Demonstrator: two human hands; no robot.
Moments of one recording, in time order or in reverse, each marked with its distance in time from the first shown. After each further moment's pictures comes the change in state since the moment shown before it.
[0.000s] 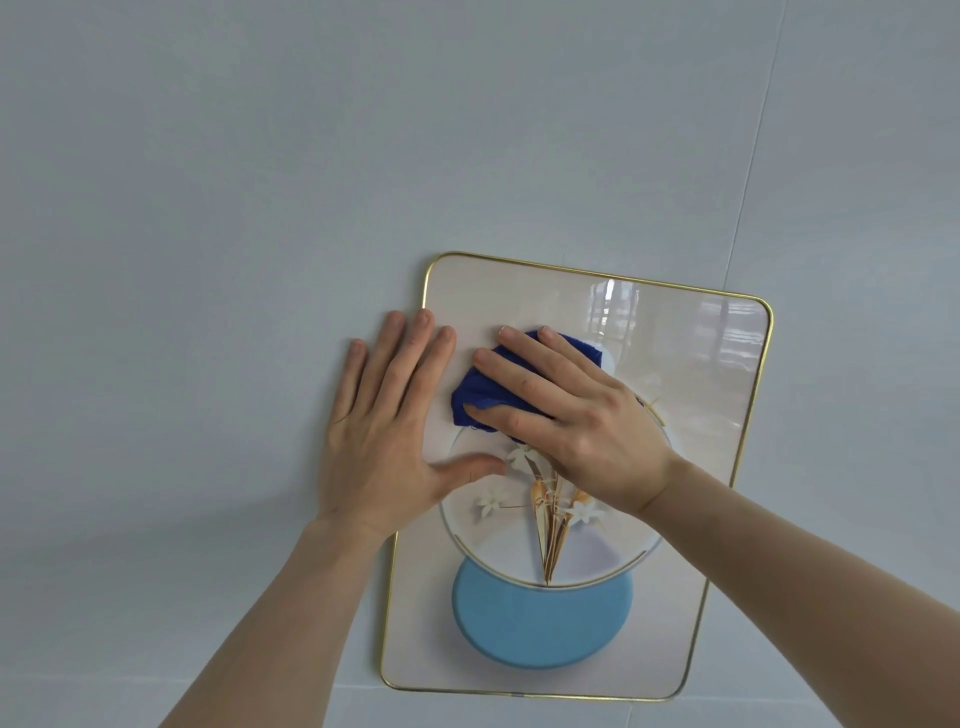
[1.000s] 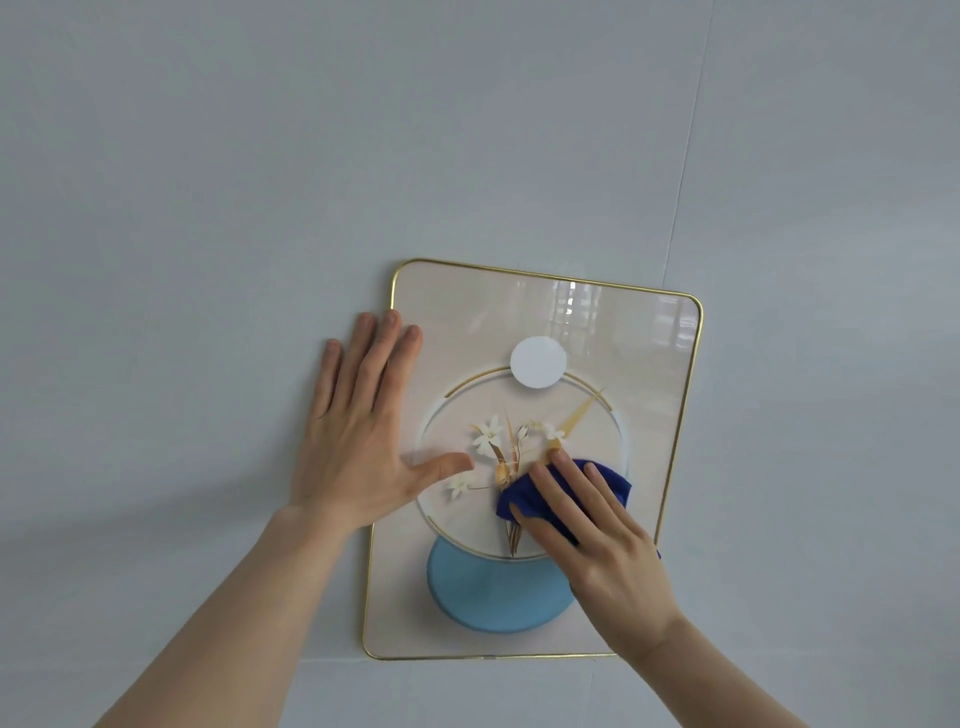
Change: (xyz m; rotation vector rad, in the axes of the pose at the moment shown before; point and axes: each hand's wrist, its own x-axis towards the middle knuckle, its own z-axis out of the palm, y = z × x) left_hand 0.001 0.004 -0.018 -0.052 -0.227 -0.005; right_hand -0.113 -0.090 -0.018 -0.085 -0.164 0.398
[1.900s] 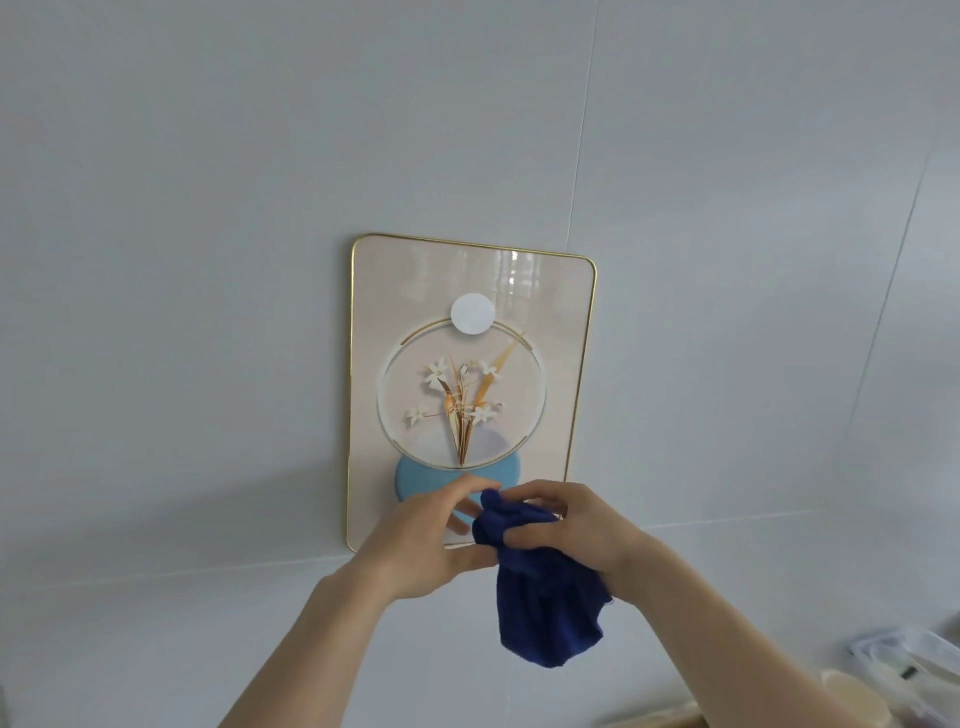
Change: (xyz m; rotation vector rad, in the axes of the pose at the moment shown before) left_hand -0.106 0.106 -0.045 -0.733 -0.851 -0.162; right_hand -0.018 -0.028 -0.128 1.320 -0.665 1.220
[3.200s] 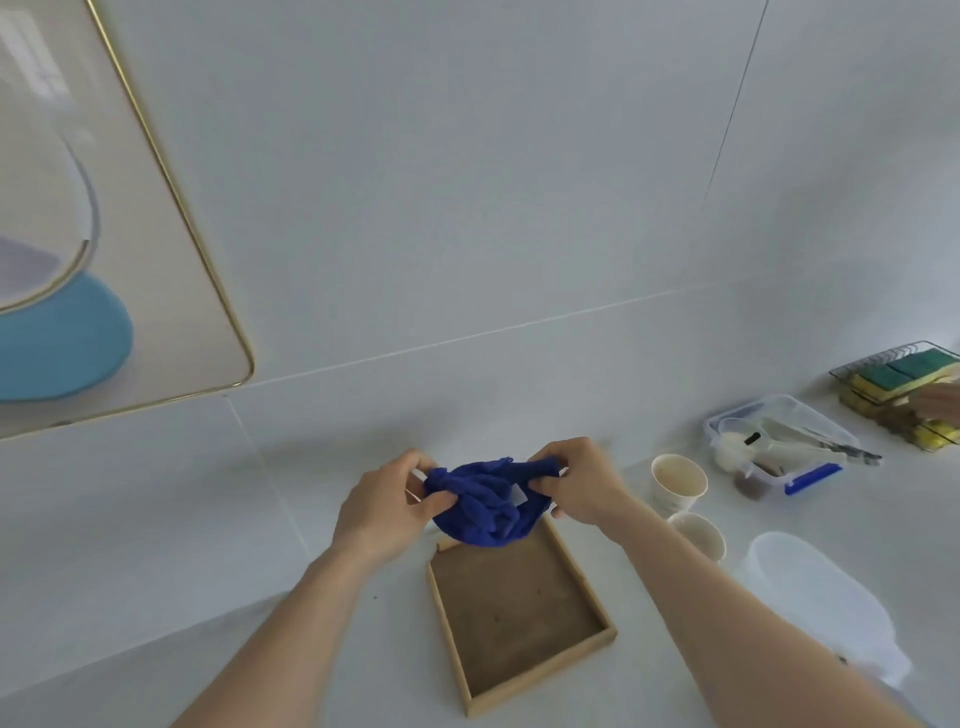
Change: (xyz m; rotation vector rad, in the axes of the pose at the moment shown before) left_hand 0.108 0.081 0.346 -0.085 -0.156 -0.470; right_hand -0.014 0.330 -0.262 -0.281 0.191 0.282
